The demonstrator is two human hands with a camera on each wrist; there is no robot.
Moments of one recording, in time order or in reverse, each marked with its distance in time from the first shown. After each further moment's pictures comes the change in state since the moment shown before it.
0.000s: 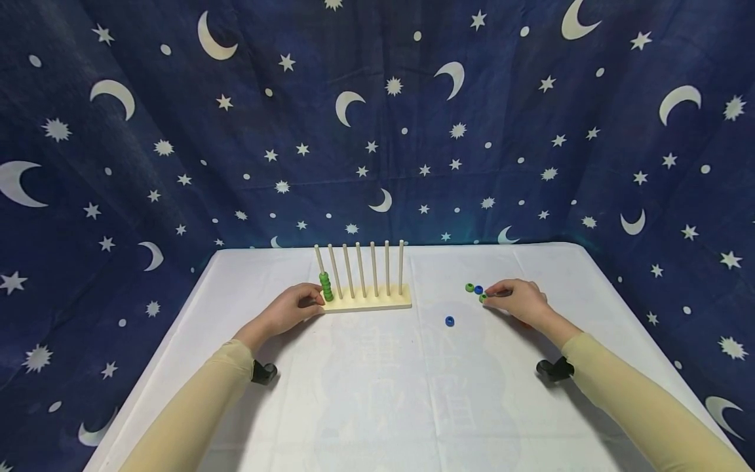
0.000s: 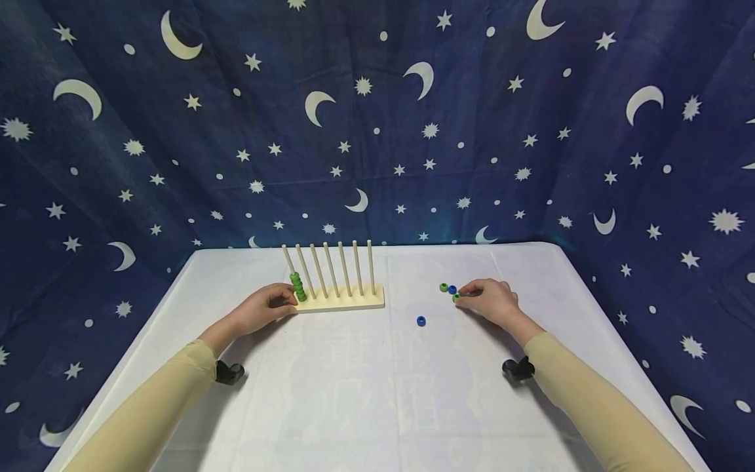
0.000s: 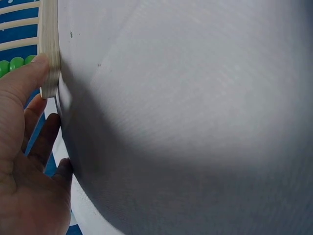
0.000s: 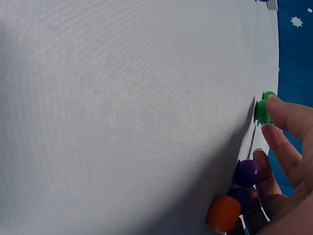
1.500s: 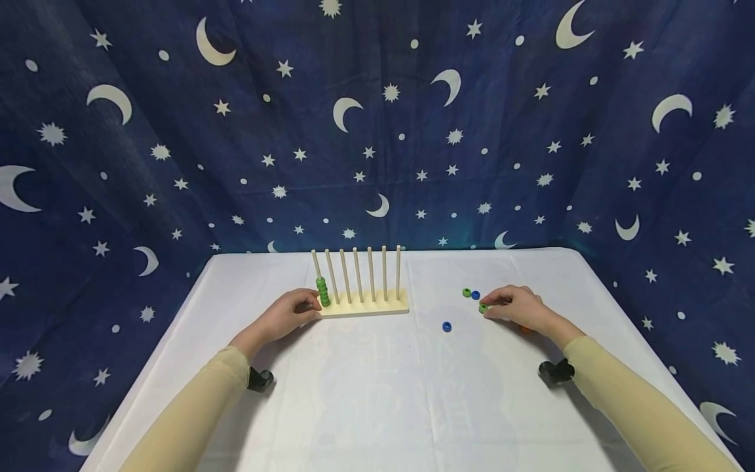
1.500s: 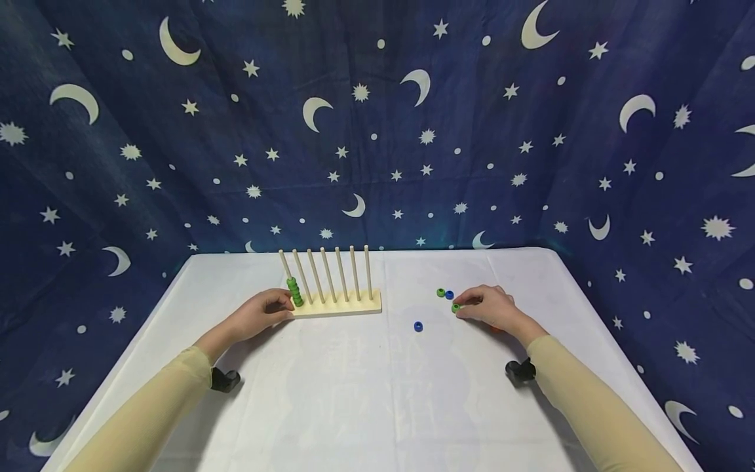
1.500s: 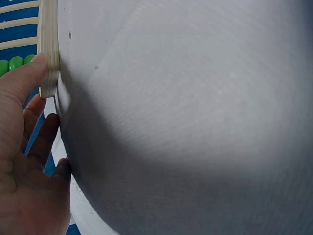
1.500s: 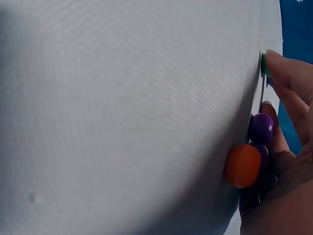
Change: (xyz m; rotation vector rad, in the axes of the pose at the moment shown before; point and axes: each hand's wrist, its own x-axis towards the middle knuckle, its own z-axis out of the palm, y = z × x) left_hand -0.001 0.001 0.001 -0.017 0.003 -0.009; right_hand 0.005 0.019 -0.006 0.056 -0.146 -0.108
